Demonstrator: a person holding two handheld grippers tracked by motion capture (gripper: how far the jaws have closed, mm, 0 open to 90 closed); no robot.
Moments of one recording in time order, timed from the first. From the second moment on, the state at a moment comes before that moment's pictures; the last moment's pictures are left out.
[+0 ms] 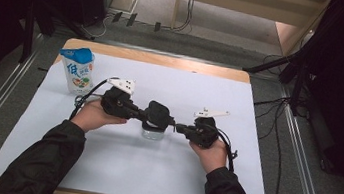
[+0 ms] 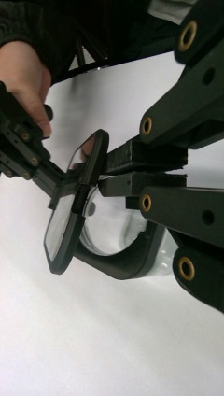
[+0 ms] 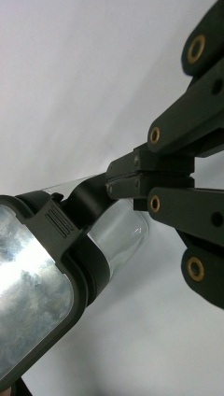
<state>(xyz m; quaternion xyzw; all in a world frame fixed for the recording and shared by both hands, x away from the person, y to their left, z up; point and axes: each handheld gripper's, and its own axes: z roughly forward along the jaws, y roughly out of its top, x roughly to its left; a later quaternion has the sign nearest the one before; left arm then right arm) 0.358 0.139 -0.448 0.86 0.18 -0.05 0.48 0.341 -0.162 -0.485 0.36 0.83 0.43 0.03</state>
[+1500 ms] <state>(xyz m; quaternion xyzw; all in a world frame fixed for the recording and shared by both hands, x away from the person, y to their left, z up) 0.362 0.084 -0.434 0.86 0.20 -0.06 0.47 0.334 -0.156 -0.486 0.37 0.81 0.44 0.05</state>
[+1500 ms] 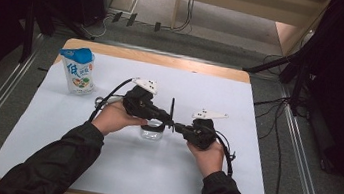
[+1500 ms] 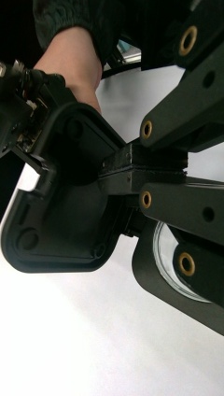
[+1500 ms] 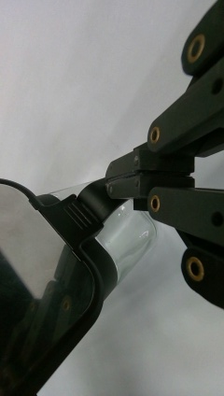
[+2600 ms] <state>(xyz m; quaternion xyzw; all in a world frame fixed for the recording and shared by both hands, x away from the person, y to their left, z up) 0.369 0.074 -0.445 0.86 0.21 -0.06 0.46 0.333 -0.154 -0.487 0.38 0.81 0.44 0.06</state>
